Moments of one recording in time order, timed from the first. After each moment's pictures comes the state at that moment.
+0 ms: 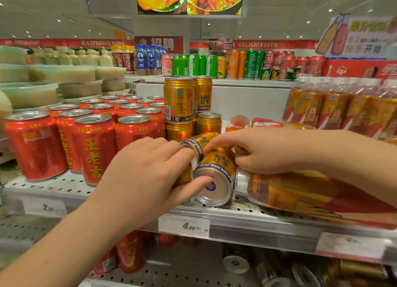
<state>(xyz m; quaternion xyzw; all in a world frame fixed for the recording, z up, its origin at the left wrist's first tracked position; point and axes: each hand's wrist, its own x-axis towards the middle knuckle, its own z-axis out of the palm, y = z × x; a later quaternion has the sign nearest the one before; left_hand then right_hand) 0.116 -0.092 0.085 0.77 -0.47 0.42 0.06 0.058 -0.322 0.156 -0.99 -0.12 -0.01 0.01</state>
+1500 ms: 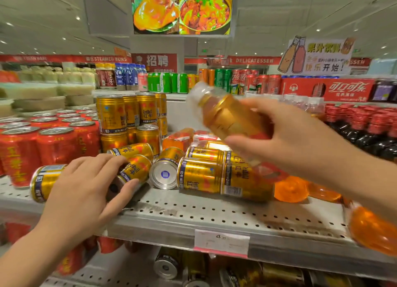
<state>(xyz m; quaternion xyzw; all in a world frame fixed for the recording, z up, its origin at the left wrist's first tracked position) 0.067 -0.161 0.060 0.84 -0.30 0.45 0.07 -0.084 -0.472 0.182 -0.93 -0.10 -0.29 0.20</state>
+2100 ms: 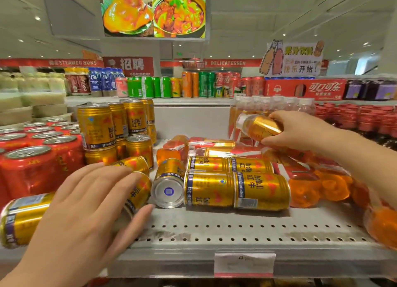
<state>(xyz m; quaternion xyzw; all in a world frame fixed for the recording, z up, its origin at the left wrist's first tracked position) 0.093 -0.206 0.083 0.85 -0.43 0.21 0.23 0.009 -0.571 0.177 -0.96 0.19 -0.19 -0.03</state>
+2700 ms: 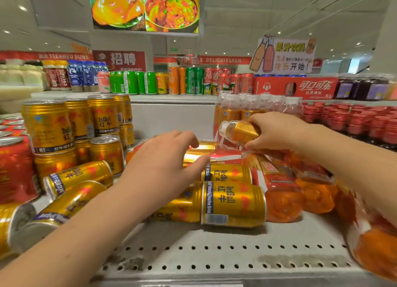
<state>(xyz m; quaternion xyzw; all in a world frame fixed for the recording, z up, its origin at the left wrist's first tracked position) 0.079 -0.336 0.133 0.85 -0.42 0.23 0.21 0.043 -0.614 0.175 -0.97 0.16 -0.14 -0.12</state>
